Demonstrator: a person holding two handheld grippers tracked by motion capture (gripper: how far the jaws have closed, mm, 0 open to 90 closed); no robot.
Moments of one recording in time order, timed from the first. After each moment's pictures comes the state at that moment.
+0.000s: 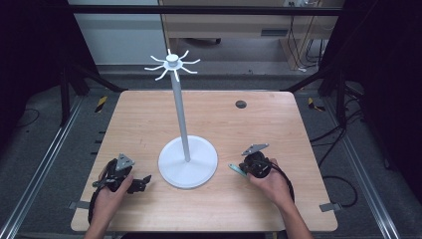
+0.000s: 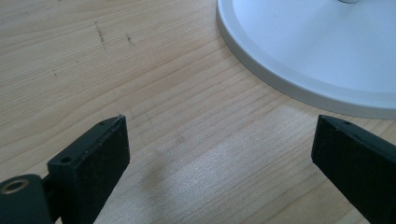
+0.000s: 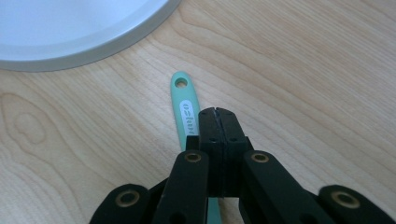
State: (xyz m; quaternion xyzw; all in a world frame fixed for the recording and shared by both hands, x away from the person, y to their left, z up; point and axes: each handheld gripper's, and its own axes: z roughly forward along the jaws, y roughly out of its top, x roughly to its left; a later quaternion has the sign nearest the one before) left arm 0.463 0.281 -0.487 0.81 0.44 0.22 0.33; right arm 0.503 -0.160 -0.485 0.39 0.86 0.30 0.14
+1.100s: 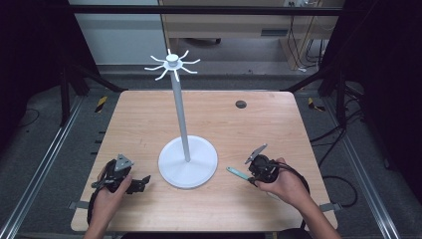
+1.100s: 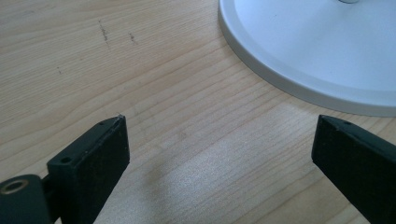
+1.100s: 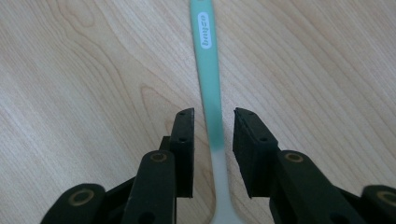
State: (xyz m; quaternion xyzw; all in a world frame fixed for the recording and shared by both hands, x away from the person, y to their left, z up) left arm 0.461 0.283 -0.486 0.81 0.44 0.22 0.33; right arm 0.479 -0.170 -0.451 0.32 0.93 0.17 0.09
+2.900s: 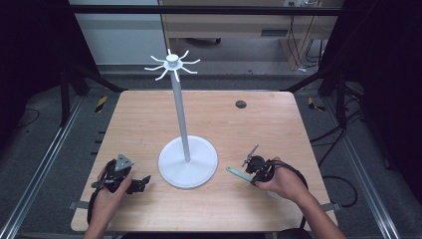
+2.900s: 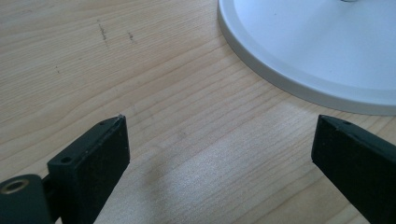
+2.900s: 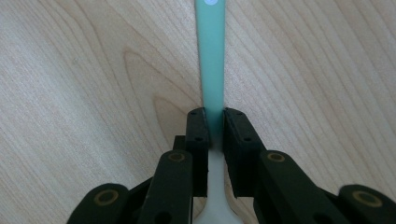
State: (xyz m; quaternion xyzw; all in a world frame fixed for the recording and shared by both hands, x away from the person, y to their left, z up) left arm 0.461 0.283 -0.487 0.81 0.44 0.22 0.33; right arm 0.493 -0.165 -0.467 0.29 0.95 0.09 0.06
